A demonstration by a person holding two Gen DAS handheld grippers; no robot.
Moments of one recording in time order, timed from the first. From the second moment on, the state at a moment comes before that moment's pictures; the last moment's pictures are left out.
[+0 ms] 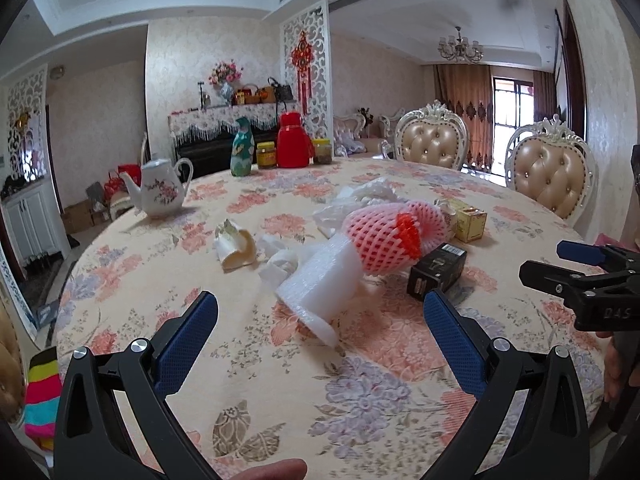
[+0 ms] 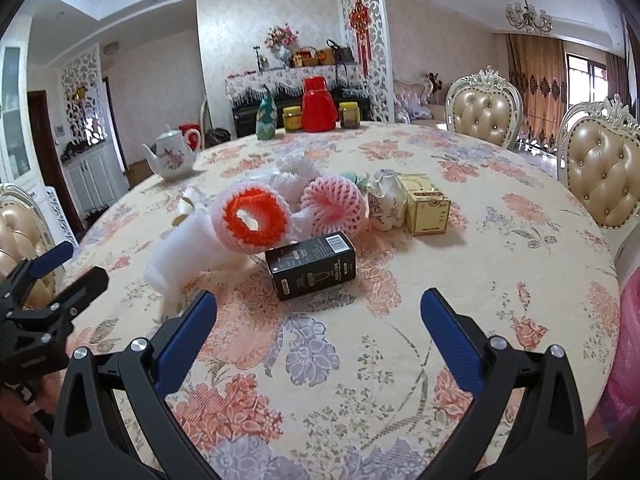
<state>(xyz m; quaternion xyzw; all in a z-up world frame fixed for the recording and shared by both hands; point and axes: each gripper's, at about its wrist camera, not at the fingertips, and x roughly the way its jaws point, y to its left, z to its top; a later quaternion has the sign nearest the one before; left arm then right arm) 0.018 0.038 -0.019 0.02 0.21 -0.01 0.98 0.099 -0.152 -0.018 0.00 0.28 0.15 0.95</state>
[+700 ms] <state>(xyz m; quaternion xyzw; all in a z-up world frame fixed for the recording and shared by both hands) 0.143 0.070 -0.062 0.03 0.37 -0.05 0.93 0.196 -0.103 -0.051 0.03 0.39 0.11 0.92</state>
